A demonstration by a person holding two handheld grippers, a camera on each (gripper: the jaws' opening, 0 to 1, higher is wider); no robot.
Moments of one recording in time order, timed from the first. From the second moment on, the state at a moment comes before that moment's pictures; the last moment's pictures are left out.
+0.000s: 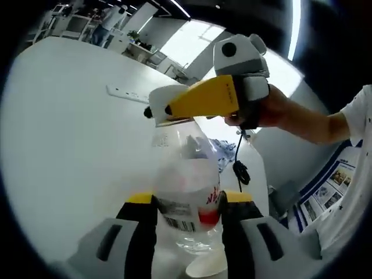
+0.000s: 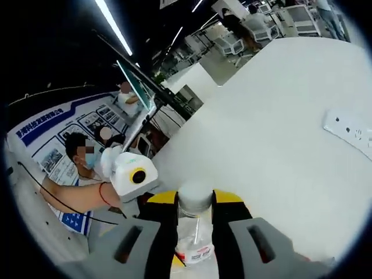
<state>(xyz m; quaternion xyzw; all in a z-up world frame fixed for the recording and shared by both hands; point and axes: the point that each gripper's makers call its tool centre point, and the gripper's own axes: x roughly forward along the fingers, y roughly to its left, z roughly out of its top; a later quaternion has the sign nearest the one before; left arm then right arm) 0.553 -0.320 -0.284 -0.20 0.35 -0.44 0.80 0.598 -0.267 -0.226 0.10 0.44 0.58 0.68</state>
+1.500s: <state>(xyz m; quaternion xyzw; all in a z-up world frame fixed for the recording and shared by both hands) 0.607 -0.369 -0.218 -0.04 0.28 -0.55 0.78 0.635 -0.339 -0.138 0.06 0.26 0.49 0.83</state>
